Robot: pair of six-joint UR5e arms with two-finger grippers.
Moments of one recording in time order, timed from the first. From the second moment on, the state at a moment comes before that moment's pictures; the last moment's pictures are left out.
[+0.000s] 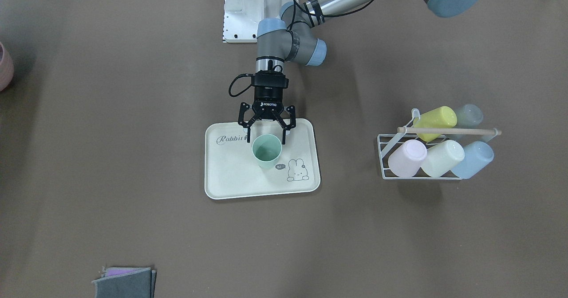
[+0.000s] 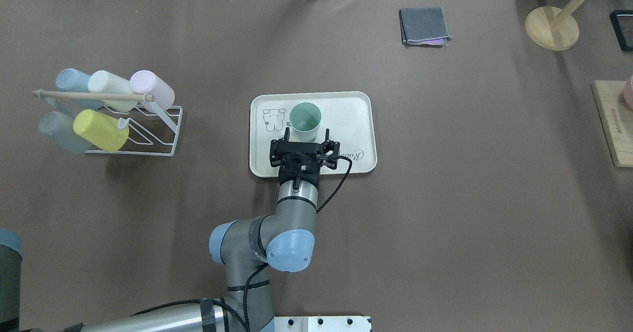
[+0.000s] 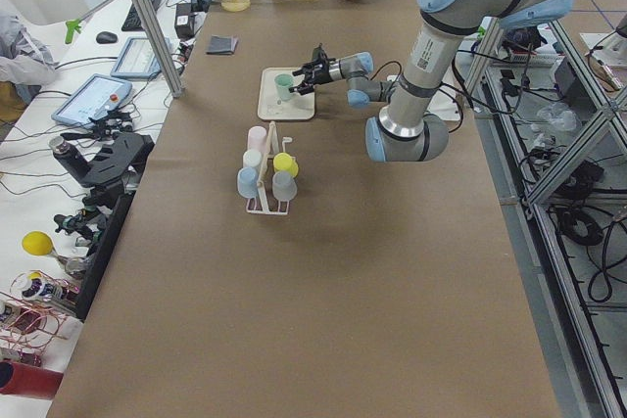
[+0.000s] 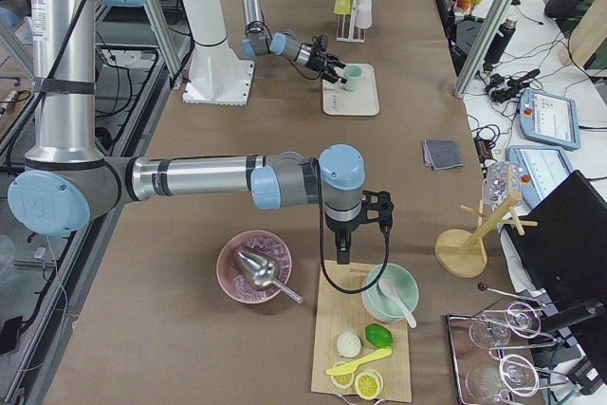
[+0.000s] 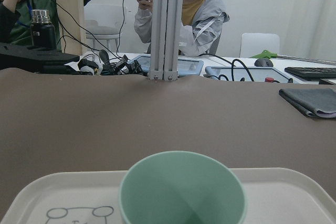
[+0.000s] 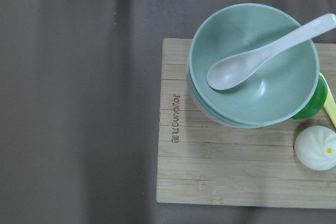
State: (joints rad) left arm -0.22 -2.36 -1.23 -2.33 -0.60 -1.19; right arm 1.56 -1.64 1.74 -1.49 2.33 0.13
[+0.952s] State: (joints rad) left arm -0.40 -2.18 -1.71 -2.19 -1.08 -0.83; right arm 1.56 -1.65 1.75 -1.49 2.32 0.13
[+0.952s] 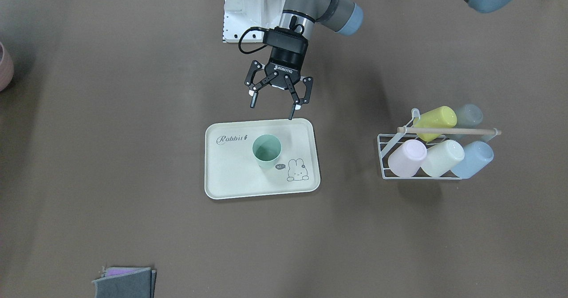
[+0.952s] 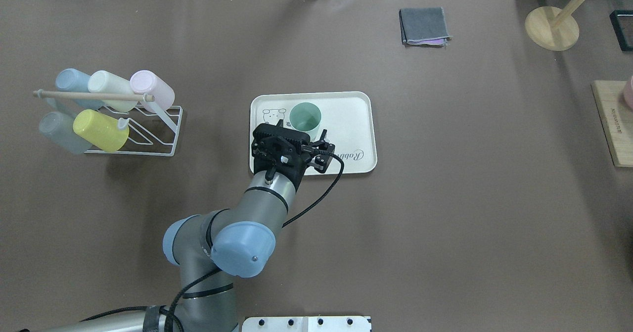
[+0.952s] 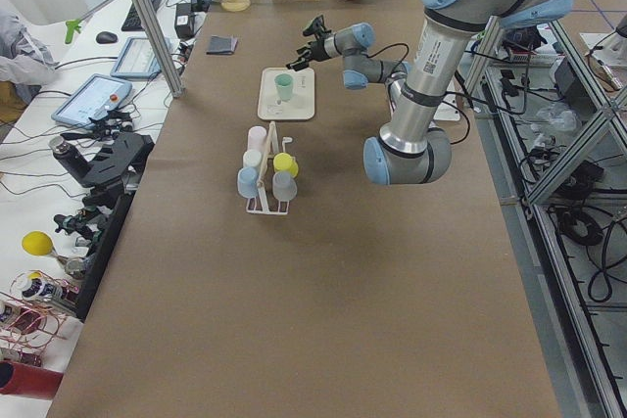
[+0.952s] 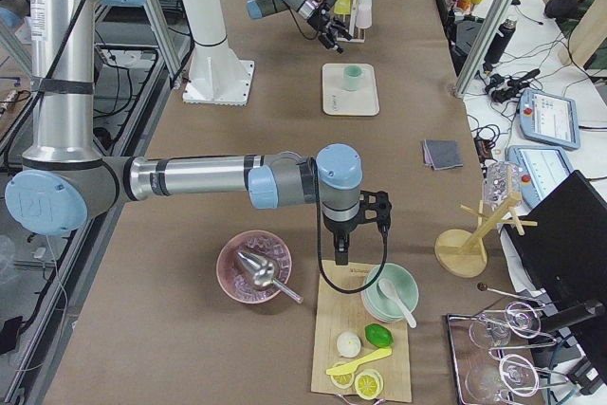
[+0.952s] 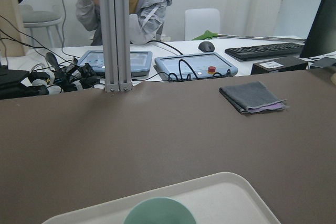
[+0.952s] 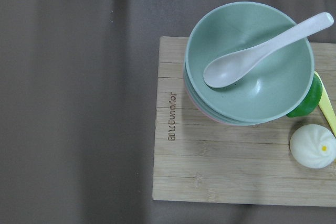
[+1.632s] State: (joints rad) left arm -0.93 -2.07 -1.77 -1.84 -1.84 -0.52; right arm 1.56 -1.66 1.75 -1.49 2.31 0.12
